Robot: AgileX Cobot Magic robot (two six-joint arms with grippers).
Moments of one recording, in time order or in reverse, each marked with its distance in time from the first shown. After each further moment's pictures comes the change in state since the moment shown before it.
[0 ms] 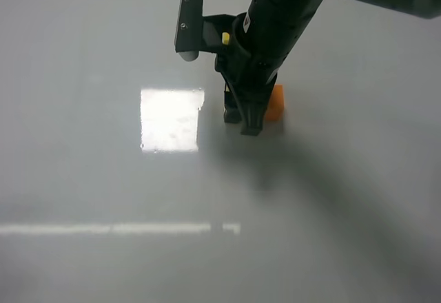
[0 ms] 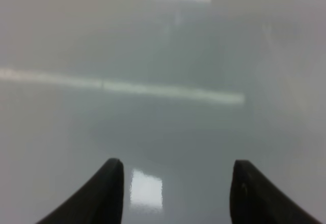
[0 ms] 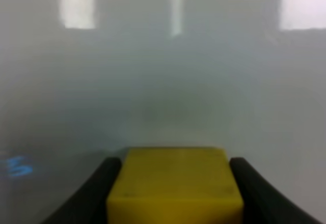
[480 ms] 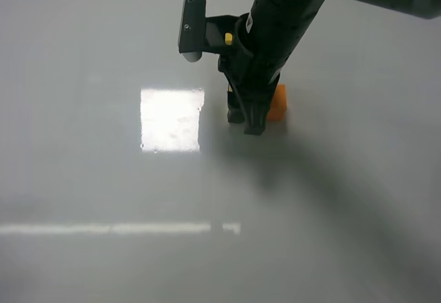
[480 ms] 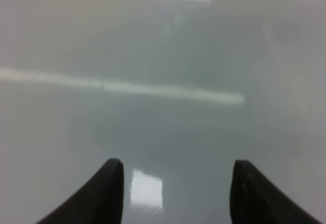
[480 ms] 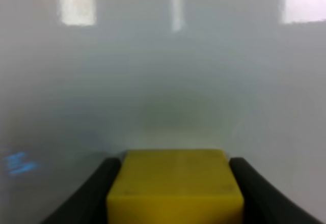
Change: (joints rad) left arm 0.000 0.000 0.000 0.000 0.000 0.000; right arm -0.004 0.000 0.000 -0.029 0.007 0.000
